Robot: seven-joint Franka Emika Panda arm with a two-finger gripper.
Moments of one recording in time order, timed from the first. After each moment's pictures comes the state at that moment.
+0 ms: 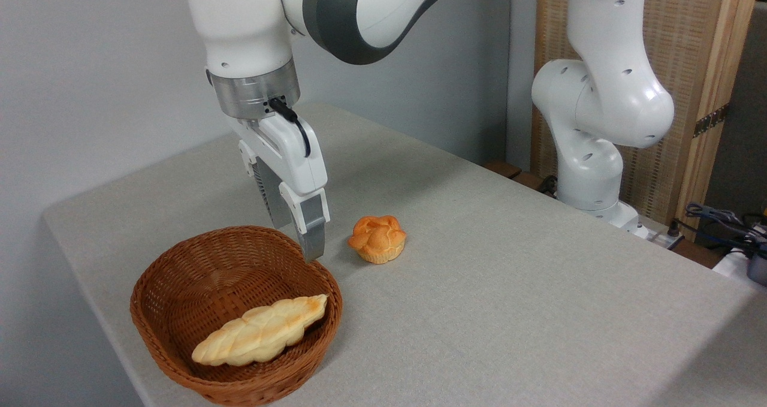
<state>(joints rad) -0.10 0.05 0.01 -1.76 -0.08 1.80 0.81</state>
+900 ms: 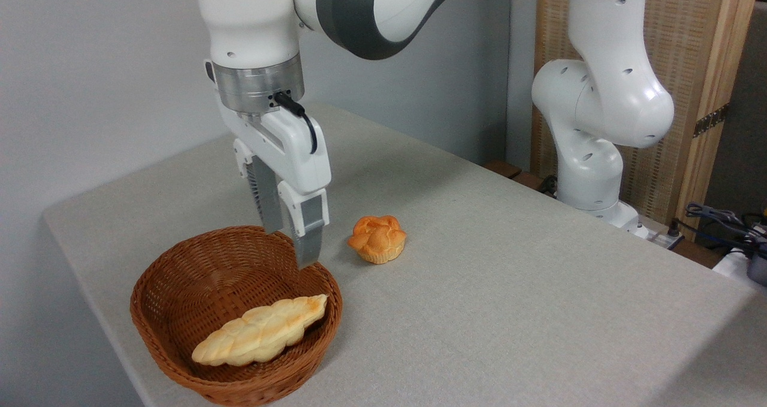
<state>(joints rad) -0.10 0.04 0.04 -1.77 -0.08 1.87 0.81</state>
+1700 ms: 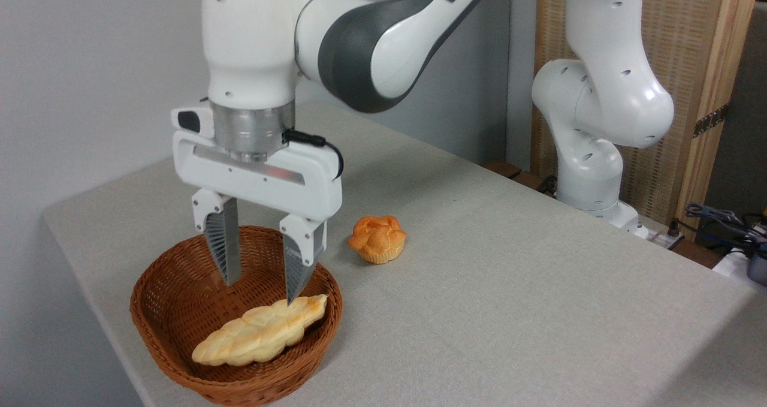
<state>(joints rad) -0.10 0.09 0.04 -1.85 -0.06 2.15 0.25</state>
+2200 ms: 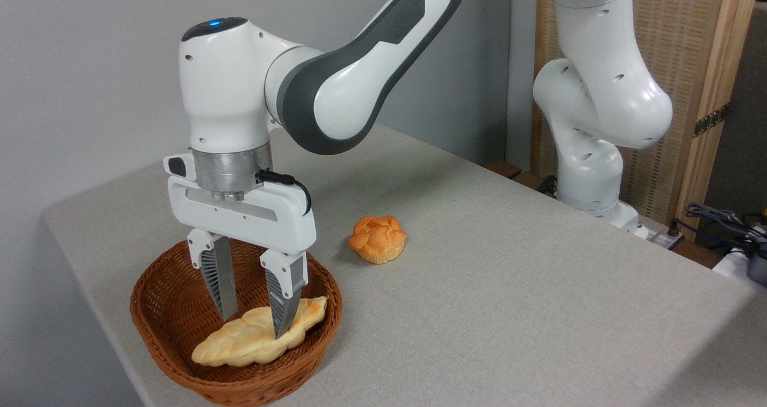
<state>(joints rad) -0.15 0.20 0.02 -1.85 0.10 2.23 0.20</state>
